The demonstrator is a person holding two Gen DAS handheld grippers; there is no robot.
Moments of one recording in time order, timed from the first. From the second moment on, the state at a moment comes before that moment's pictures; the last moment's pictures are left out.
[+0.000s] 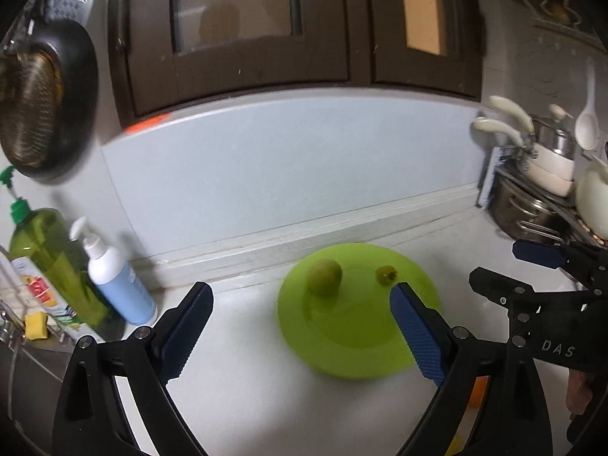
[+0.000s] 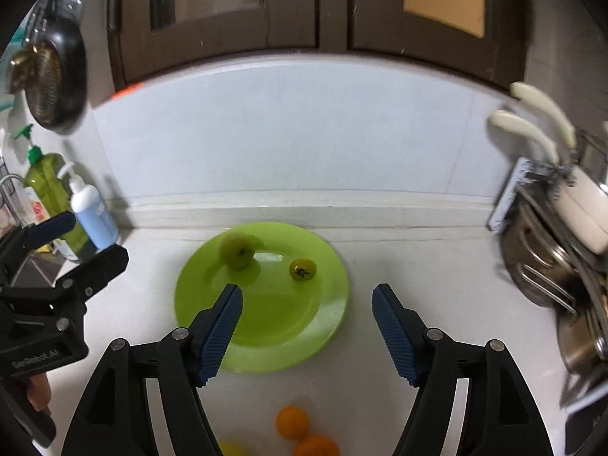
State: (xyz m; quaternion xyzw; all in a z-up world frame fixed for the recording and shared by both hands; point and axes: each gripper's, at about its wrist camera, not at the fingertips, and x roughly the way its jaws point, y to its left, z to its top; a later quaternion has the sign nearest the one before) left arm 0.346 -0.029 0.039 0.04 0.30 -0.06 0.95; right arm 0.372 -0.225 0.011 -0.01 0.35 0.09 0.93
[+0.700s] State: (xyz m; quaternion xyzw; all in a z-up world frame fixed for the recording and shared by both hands) left arm 0.221 -0.059 0.065 0.06 0.26 -0.10 0.96; right arm 0.226 -0.249 0.044 -0.01 0.30 0.07 0.95
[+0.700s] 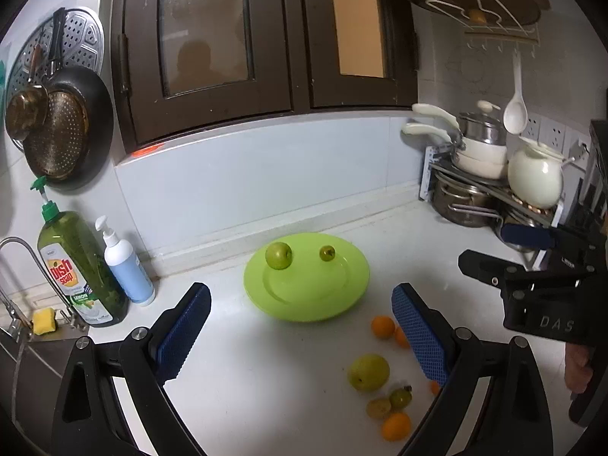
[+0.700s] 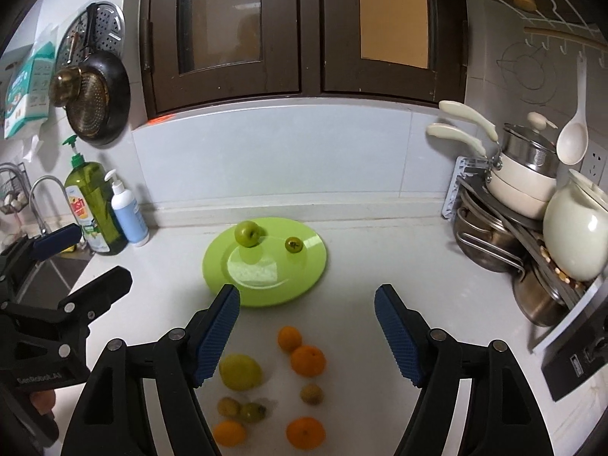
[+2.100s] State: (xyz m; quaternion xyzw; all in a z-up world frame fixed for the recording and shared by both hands) left arm 0.181 -0.119 -0.077 0.12 0.43 -0.17 0.88; right arm 0.190 -0.268 -0.101 -0.05 0.44 0.13 0.89
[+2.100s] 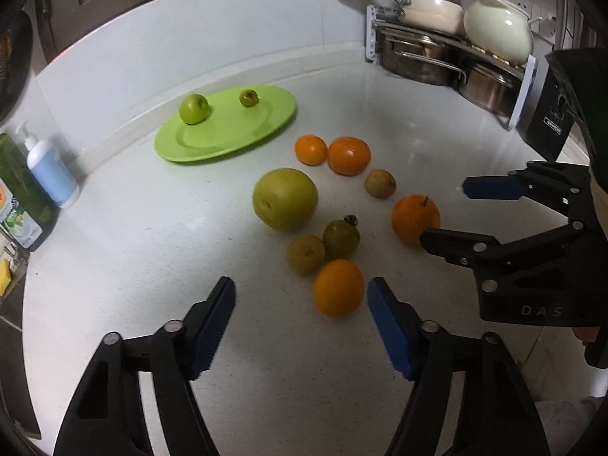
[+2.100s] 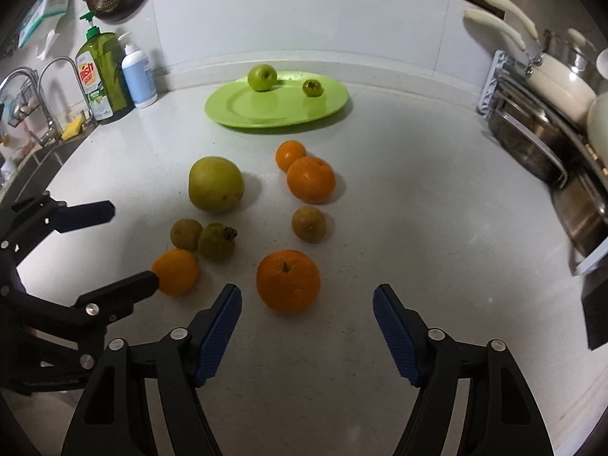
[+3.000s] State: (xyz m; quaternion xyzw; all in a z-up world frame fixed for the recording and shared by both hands) left arm 0.200 -0.129 -0.099 0.09 0.48 -0.22 0.85; right arm 0.209 -0.255 -0.124 -0.05 0.46 0.17 0.87
